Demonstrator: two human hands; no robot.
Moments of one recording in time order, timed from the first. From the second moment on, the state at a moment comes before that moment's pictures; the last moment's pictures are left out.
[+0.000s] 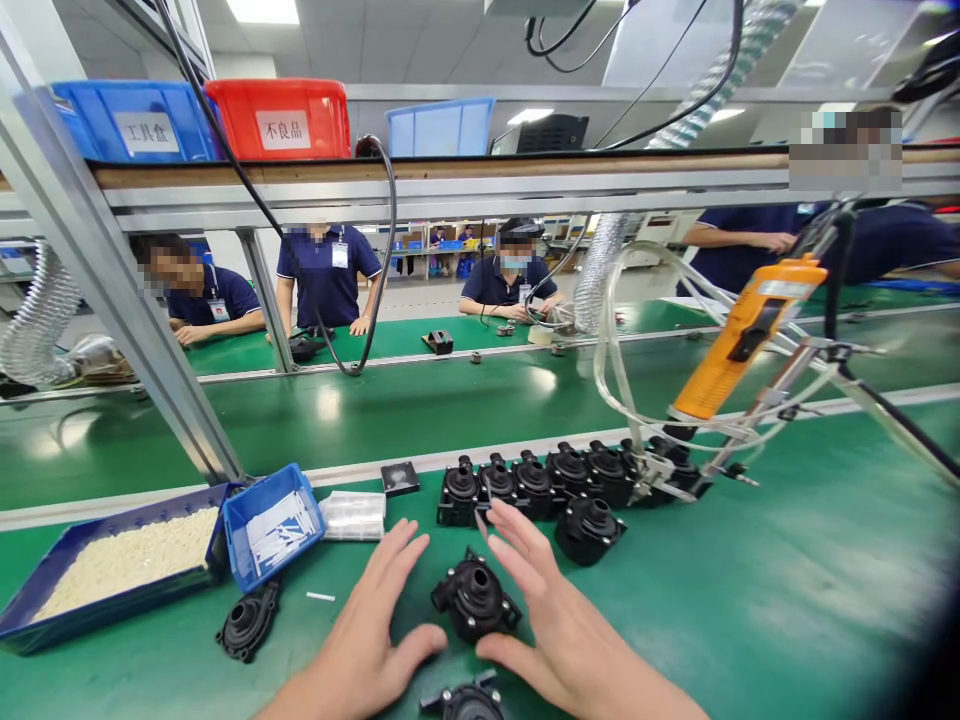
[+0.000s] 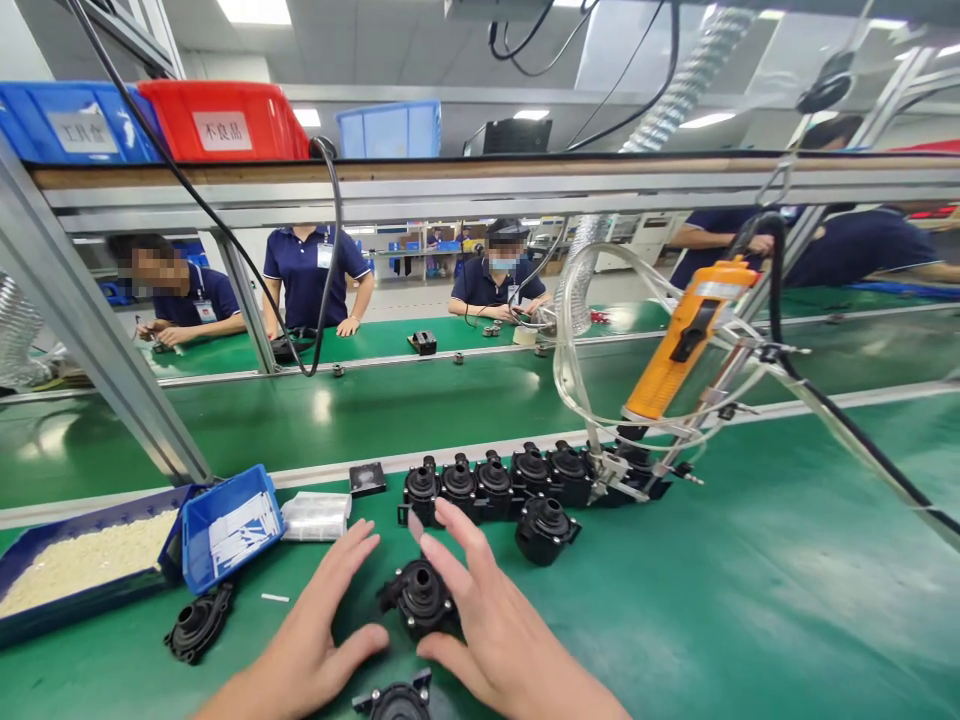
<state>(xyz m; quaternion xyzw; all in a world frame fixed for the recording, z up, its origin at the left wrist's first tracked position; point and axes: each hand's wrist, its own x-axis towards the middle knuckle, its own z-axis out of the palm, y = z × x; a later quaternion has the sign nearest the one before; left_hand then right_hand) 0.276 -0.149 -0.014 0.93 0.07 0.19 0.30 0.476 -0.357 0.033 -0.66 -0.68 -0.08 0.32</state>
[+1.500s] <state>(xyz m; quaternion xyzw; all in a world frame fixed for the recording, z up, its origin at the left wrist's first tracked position) 0.297 -0.145 0.002 0.65 0.13 0.16 0.73 0.433 -0.311 0.031 -0.62 -0.38 0.35 0.60</state>
